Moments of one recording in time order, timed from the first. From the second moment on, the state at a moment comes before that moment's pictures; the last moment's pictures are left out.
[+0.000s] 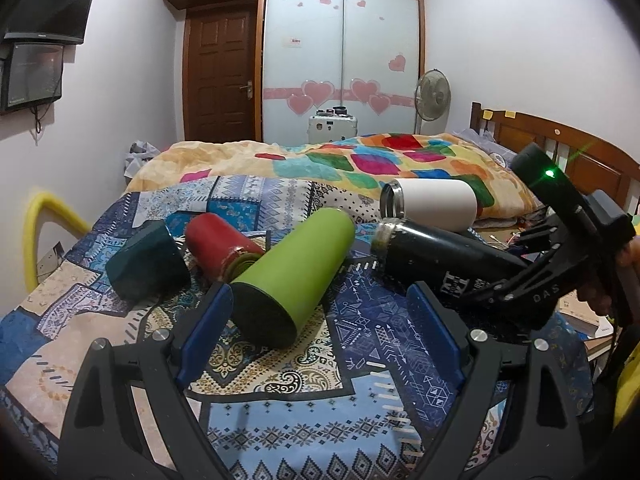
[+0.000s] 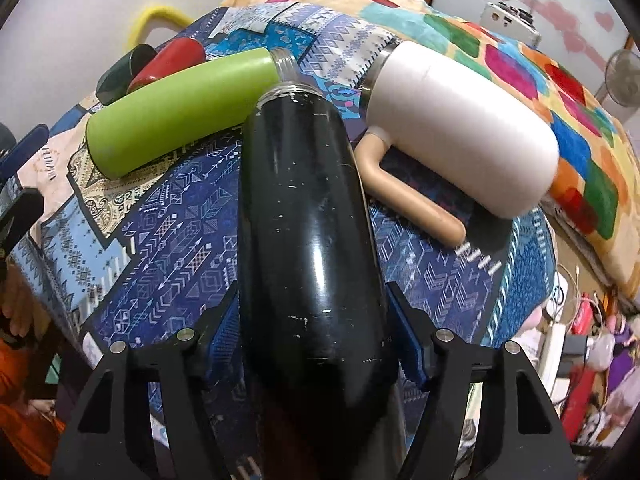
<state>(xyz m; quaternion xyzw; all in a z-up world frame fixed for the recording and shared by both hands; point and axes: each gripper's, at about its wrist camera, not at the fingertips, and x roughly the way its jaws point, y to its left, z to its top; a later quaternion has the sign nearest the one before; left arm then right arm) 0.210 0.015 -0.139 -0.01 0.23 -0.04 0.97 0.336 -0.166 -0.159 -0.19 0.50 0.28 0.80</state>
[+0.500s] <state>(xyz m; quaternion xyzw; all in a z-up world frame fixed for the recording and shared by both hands) 0.174 0.023 -0.112 -0.01 0.21 -0.03 0.98 0.272 -0.164 -0.100 -0.18 0.43 0.28 0.84</state>
